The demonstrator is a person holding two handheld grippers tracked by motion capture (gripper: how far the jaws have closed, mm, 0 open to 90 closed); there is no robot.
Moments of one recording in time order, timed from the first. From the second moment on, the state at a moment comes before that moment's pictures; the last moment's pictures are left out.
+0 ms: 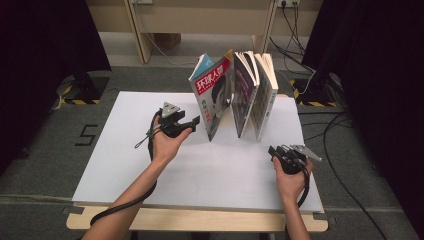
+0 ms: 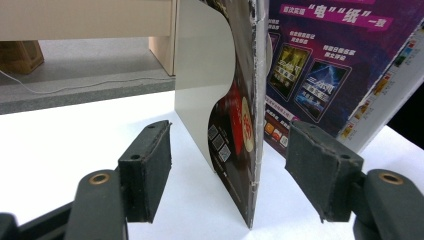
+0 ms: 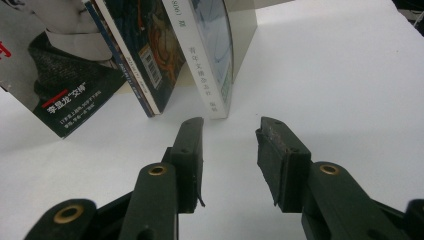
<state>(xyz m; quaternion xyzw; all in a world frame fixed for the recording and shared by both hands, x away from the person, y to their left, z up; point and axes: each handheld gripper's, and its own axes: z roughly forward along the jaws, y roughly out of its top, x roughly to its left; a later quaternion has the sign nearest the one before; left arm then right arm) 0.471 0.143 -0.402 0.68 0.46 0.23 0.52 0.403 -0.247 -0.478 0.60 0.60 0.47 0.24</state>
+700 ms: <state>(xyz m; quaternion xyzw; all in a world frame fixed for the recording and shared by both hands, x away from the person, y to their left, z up) 0.453 0.199 -0.423 0.67 0.47 0.25 0.51 0.402 -0.247 -0.478 0.60 0.60 0.47 0.24</state>
